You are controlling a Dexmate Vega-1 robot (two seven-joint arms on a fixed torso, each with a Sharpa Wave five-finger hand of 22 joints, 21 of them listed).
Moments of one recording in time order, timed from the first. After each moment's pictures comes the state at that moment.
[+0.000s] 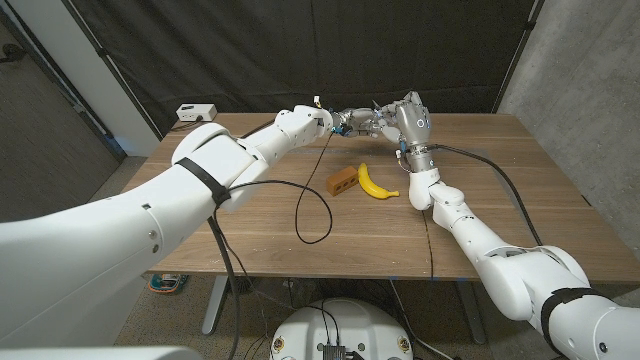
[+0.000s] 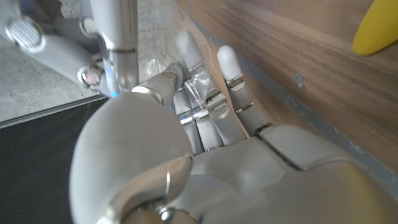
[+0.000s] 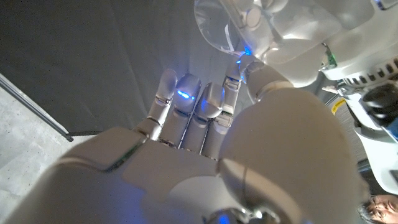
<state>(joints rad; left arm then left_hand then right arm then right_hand) 0.00 -0.07 0.71 -0.43 -0.46 0.14 -0.44 1.09 -0.01 0.72 -0.14 0.18 1.05 0.02 0.23 0.43 1.11 -0.03 0.32 0.52 1.25 -0.21 0.34 0.68 0.55 -0.05 1.49 0.17 -0.56 -0.13 -0.20 -0.82 -1.40 0.40 -1.12 1.09 -0.12 0.64 -0.17 0.31 1.26 -0.02 0.29 0.22 1.11 -0.15 1.38 1.23 0.91 -0.13 1.50 1.23 0.16 -0.04 1.57 0.61</state>
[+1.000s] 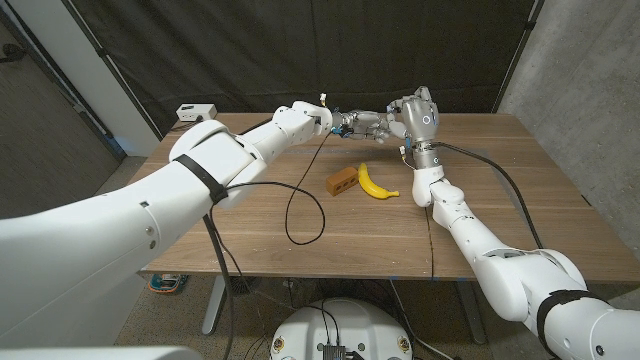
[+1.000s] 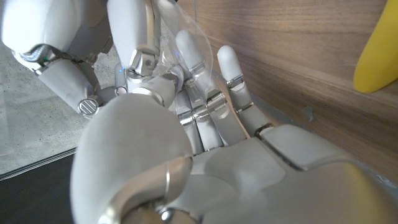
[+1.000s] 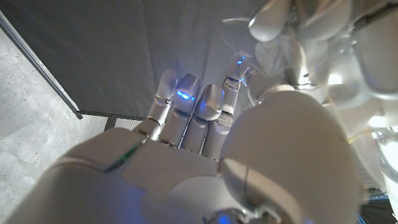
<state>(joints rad) -0.02 -0.05 0.76 -0.43 -0.44 0.10 -0.65 1.09 -0.01 0.73 -0.14 0.18 1.05 0.03 0.22 0.44 1.11 -0.03 0.32 0.52 1.25 -0.21 0.34 0.69 0.55 -0.05 1.49 0.17 -0.59 -0.11 -0.13 -0.87 -1.46 0.28 -1.12 1.09 -0.12 0.64 -0.16 0.33 1.26 -0.02 0.27 0.23 1.10 -0.15 1.42 1.23 0.91 -0.13 1.51 1.23 0.16 -0.04 1.57 0.62</state>
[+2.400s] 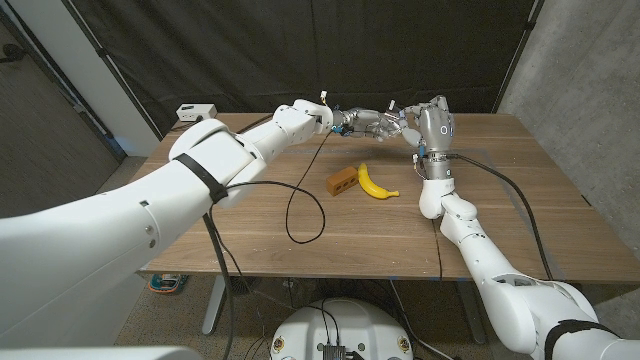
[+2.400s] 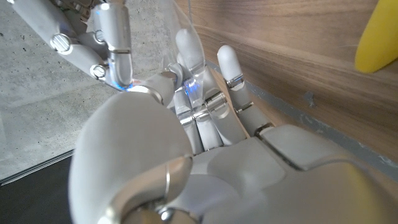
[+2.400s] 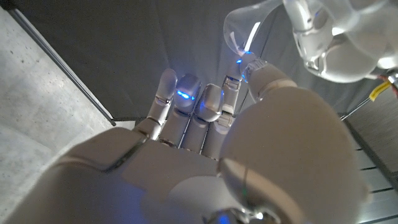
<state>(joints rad) -0.02 -0.05 0.78 -0.43 -0.42 0.08 -0.58 1.09 -0.01 0.72 -0.14 0.19 1.05 0.03 0.22 0.44 1.12 -0.03 0.32 0.53 1.25 -0.21 0.34 0.69 0.55 -0.05 1.49 0.17 -0.71 -0.10 -0.02 -1.00 -1.35 0.47 -1.12 1.09 -0.12 0.64 -0.16 0.37 1.26 -0.02 0.29 0.24 1.10 -0.15 1.44 1.22 0.90 -0.12 1.51 1.23 0.16 -0.04 1.57 0.64</state>
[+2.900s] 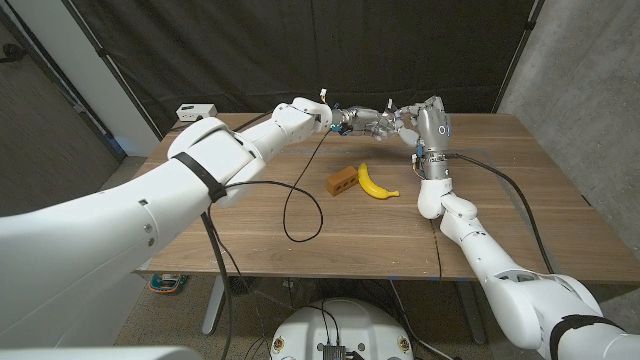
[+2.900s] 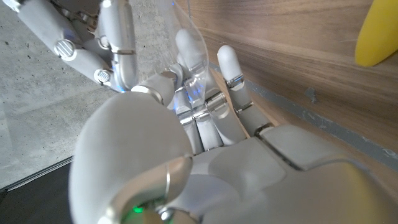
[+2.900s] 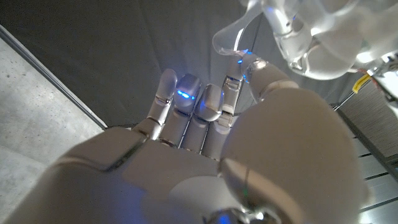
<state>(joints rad) -0.03 -0.04 0.78 -0.43 -0.42 0.06 -0.61 1.09 0.00 0.72 -0.14 0.19 1.05 0.03 0.22 0.44 1.12 -0.03 0.32 0.53 1.25 -0.21 0.34 0.69 0.55 -0.05 1.49 0.17 -0.68 -0.17 -0.14 -0.97 -1.27 0.46 -1.12 1.07 -0.13 0.64 -0.16 0.37 1.26 -0.02 0.29 0.25 1.10 -0.15 1.44 1.20 0.90 -0.12 1.51 1.23 0.16 -0.04 1.57 0.64</state>
